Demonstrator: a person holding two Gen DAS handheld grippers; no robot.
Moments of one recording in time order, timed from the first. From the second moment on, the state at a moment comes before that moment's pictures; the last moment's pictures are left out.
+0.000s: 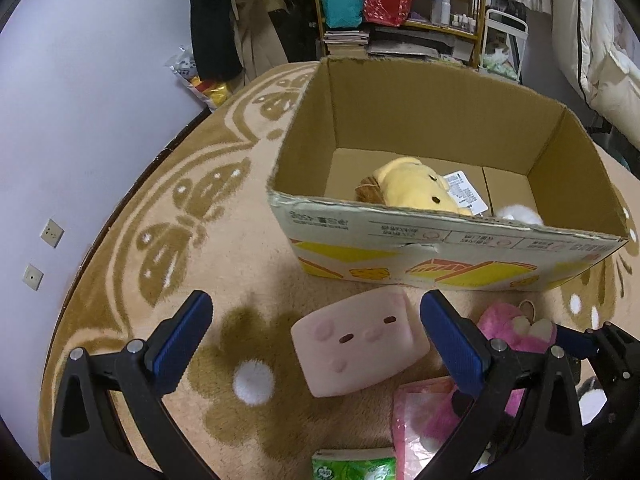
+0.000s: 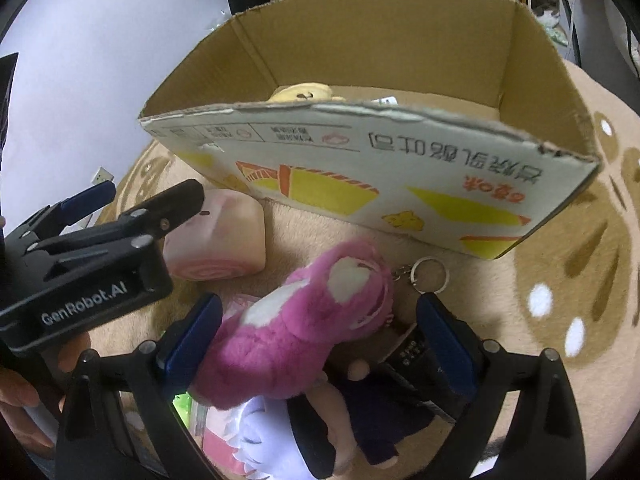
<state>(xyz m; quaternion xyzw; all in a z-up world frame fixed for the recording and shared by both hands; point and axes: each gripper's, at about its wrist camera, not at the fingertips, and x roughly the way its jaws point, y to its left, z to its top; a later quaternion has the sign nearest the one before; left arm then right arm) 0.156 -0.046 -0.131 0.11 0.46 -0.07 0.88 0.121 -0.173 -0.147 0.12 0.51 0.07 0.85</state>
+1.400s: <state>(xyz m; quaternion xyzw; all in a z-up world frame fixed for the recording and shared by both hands) 0.140 -0.029 -0.137 0.07 0.50 -0.06 0.86 0.103 -0.160 -0.132 0.11 0.48 0.05 0.87</state>
